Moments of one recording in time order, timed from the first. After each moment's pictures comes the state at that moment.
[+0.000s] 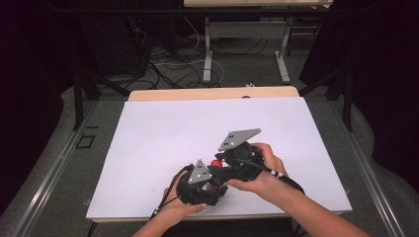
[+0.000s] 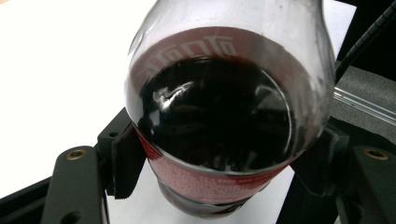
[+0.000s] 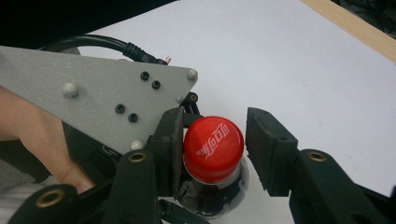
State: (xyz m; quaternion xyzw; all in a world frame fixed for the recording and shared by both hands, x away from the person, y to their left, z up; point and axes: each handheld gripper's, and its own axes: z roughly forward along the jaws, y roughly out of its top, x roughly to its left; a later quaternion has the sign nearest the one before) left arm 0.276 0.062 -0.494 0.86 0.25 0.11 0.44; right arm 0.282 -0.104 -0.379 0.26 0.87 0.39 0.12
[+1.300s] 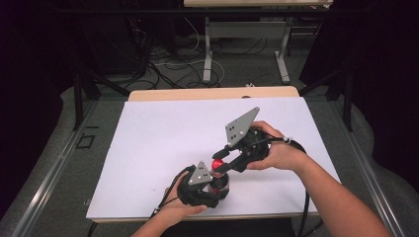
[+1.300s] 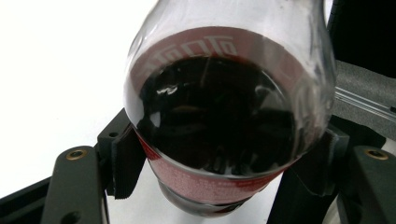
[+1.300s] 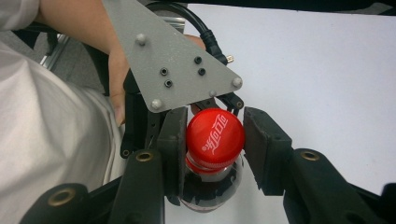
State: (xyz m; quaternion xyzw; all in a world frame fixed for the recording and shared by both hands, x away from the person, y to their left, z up) left arm 0.276 0.062 -0.494 0.87 0.23 0.09 0.43; right arm 0.334 -0.123 -0.367 -0.03 0.92 0.39 -0.01
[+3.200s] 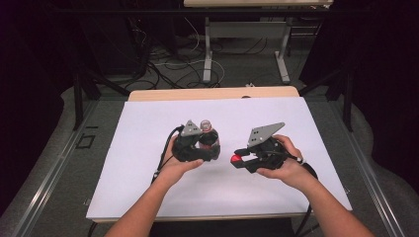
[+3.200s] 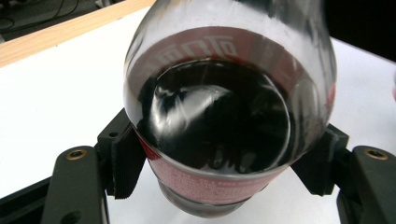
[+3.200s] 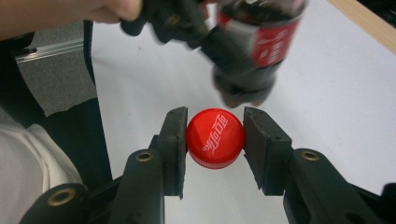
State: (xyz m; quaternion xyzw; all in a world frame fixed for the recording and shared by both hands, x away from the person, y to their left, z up) left arm 0.380 0.072 -0.458 0.82 0.33 0.12 0.45; right arm 0.331 -0.173 -0.420 0.17 0.89 0.41 0.08
